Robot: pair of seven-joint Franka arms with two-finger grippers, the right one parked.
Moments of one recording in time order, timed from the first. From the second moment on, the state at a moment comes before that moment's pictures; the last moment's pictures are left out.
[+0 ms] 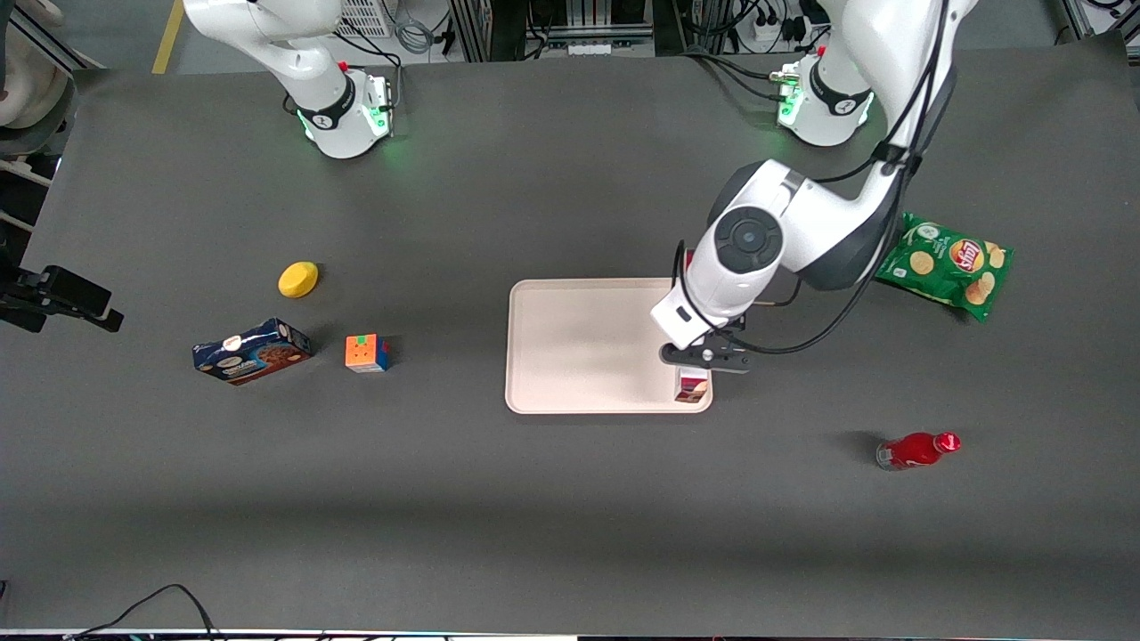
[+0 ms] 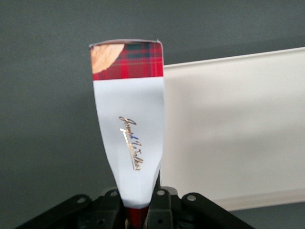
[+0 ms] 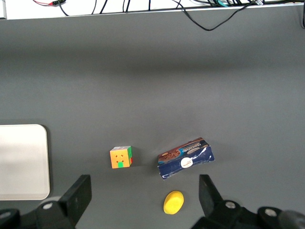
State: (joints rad) arm -0.27 0.43 -0.32 -1.76 0.11 2.14 -0.51
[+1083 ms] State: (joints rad) arm -0.31 0.54 -0.28 -1.89 0.18 2.43 -0.63
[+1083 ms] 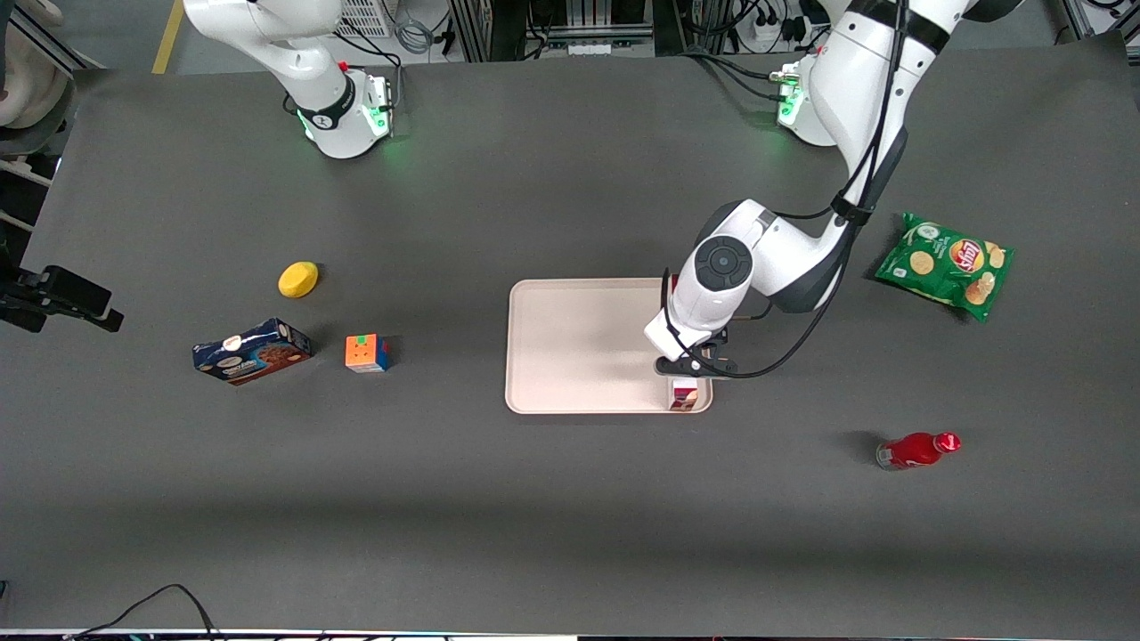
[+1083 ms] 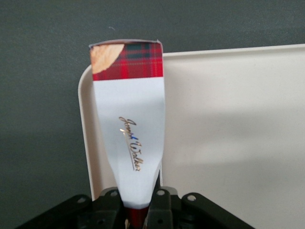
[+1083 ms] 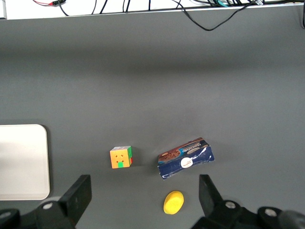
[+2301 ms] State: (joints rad) arm -0.18 0.25 -0.16 -1.78 0.06 2.20 -0.46
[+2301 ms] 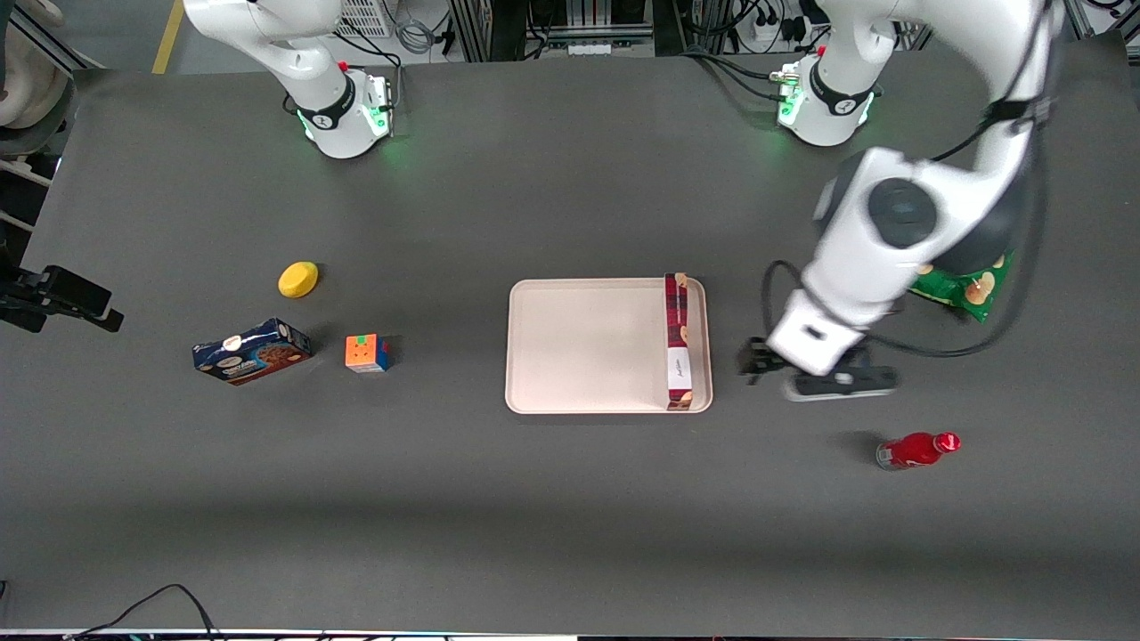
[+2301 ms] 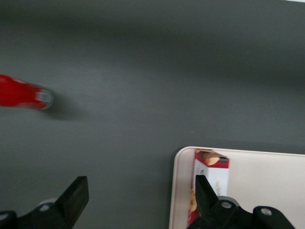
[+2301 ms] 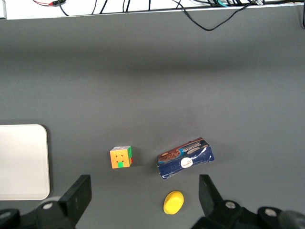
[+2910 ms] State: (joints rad) arm -0.10 0.01 -0.01 -1.62 0.00 1.75 -0.23
